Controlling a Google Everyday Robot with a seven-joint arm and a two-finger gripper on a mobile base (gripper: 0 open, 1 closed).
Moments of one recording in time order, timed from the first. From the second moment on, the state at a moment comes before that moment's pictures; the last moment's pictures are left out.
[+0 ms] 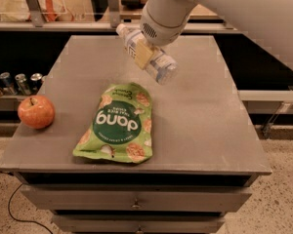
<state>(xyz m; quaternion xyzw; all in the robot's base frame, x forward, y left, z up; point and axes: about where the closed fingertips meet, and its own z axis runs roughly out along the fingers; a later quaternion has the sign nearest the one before) 0.613 -0.034 0.946 -0.38 0.89 -0.01 0.26</state>
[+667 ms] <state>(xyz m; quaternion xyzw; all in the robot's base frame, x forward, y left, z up) 0.626 -0.018 0.953 -0.41 0.87 -0.03 0.27</state>
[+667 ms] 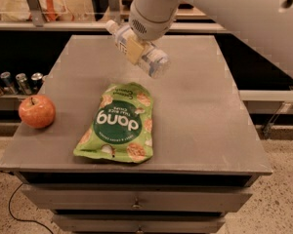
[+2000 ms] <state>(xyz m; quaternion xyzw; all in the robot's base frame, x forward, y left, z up) 0.663 0.105 0.973 -0.61 0.74 -0.07 0.27</state>
